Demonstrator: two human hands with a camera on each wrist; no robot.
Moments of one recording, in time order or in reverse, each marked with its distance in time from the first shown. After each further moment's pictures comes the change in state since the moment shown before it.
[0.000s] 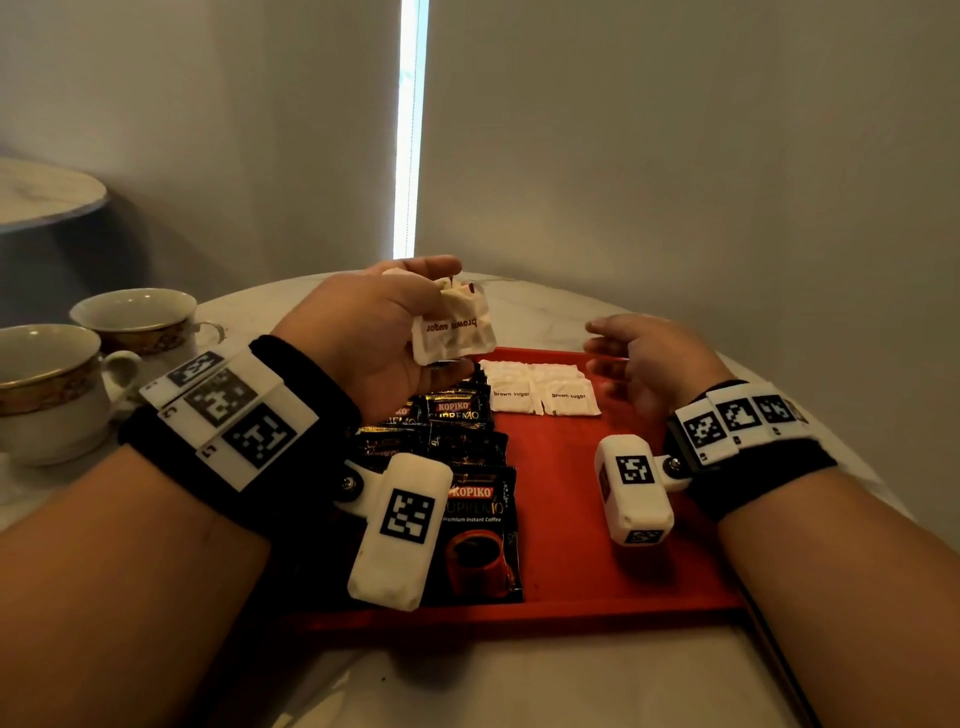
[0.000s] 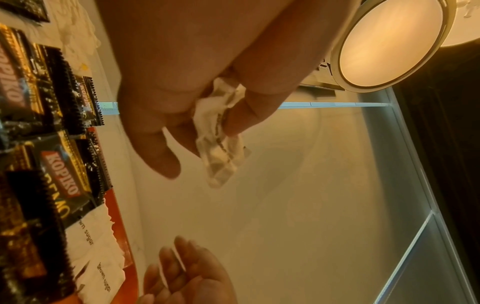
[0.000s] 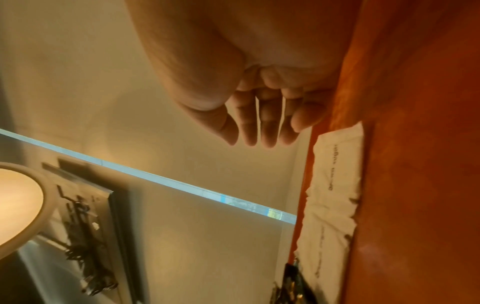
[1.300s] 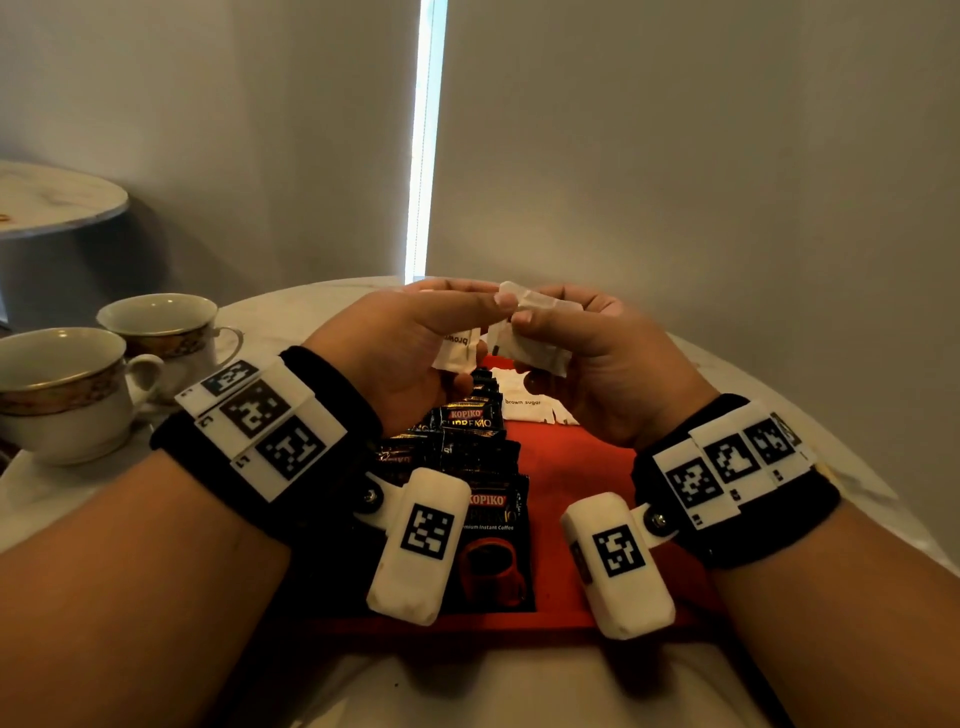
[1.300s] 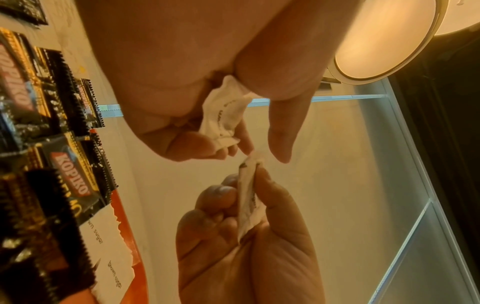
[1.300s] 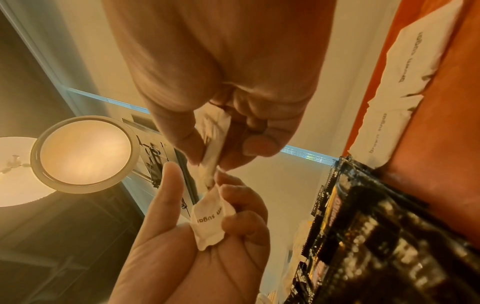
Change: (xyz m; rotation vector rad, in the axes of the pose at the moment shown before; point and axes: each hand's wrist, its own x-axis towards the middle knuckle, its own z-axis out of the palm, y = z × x) left_hand 0.003 -0.007 -0.003 0.125 -0.135 0.043; right_hand -0.082 -0.023 0.056 0.208 -0.488 -0.288
